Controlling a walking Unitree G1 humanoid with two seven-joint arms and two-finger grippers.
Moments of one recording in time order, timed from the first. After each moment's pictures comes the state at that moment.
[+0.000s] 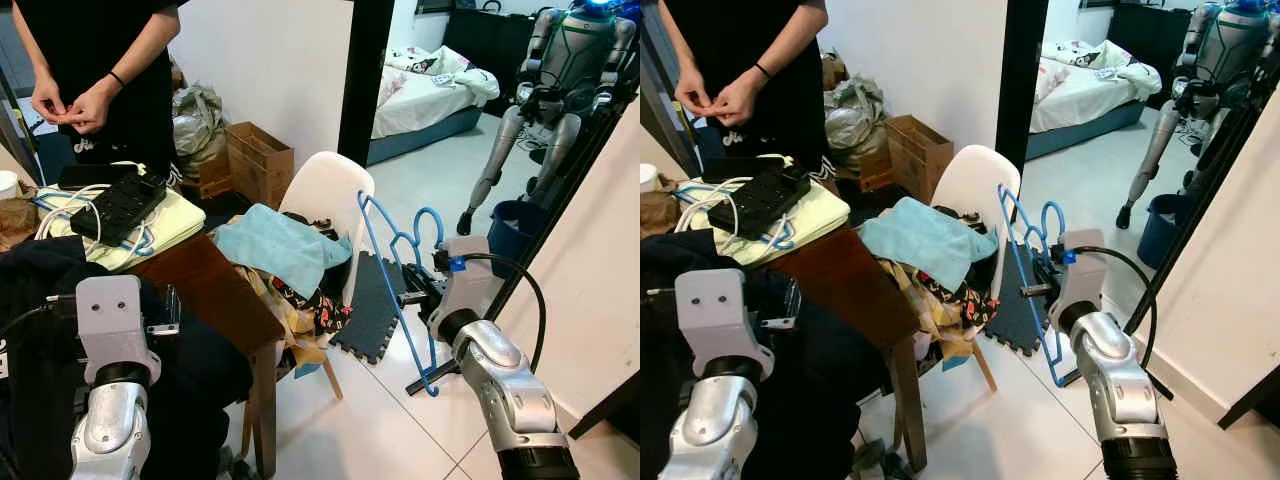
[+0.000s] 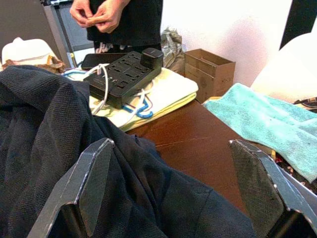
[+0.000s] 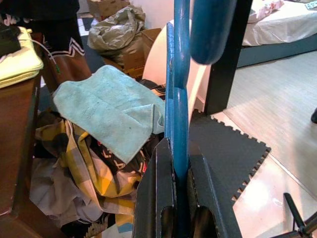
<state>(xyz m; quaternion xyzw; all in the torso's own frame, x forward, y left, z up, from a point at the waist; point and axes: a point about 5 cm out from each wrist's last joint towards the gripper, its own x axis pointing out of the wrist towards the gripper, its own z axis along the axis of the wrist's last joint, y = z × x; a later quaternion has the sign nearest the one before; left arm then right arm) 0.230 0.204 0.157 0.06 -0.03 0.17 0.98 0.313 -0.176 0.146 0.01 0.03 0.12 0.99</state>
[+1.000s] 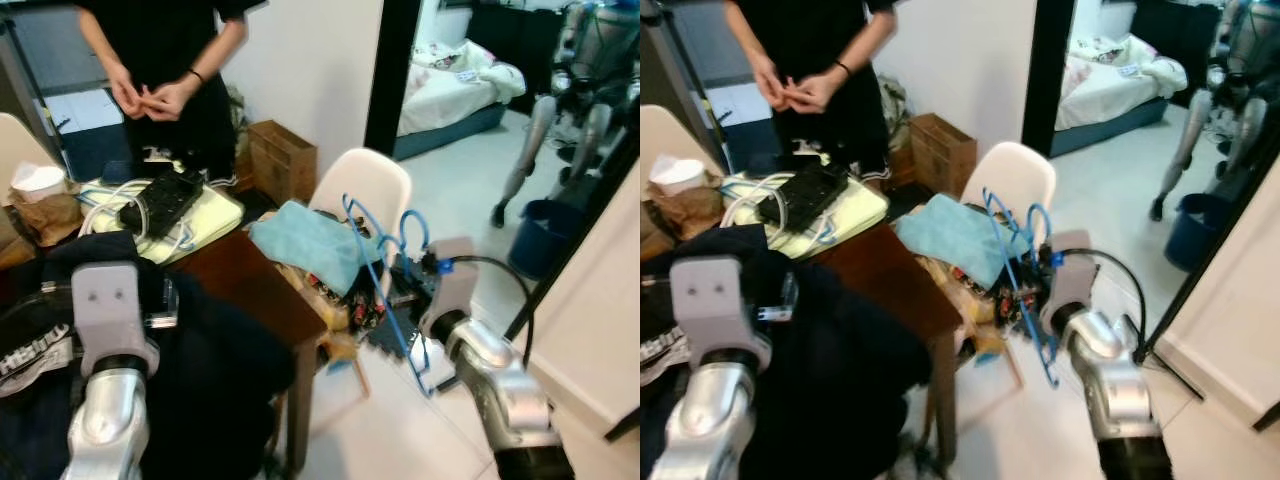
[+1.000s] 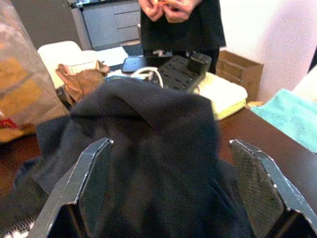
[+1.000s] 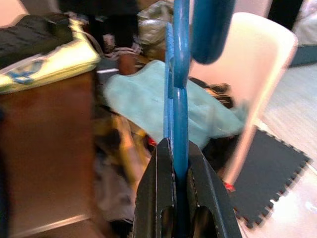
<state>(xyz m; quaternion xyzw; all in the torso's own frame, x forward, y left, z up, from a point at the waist) 0.232 0.205 0.171 0.07 -0.04 0.18 0.98 0.313 -0.166 0.147 0.00 0.03 0.15 0.99</state>
